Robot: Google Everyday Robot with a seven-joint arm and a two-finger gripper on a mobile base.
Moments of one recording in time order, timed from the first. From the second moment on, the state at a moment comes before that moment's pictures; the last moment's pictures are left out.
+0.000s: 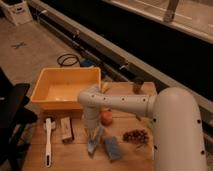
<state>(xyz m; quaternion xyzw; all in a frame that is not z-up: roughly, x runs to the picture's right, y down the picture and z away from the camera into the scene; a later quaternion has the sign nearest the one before) -0.073 0.265 0.794 -0.44 -0.30 -0.44 0.73</state>
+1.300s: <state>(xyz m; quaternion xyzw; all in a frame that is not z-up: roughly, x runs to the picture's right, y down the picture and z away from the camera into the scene) 0.026 0.146 0.727 -0.31 -0.17 -0.33 0.88</state>
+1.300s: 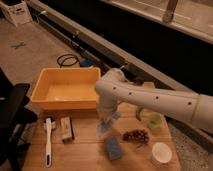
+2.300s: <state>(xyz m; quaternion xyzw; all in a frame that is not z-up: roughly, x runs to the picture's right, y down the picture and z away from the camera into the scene) 0.168 0.116 0.739 -0.35 -0.10 -0.22 0.91</state>
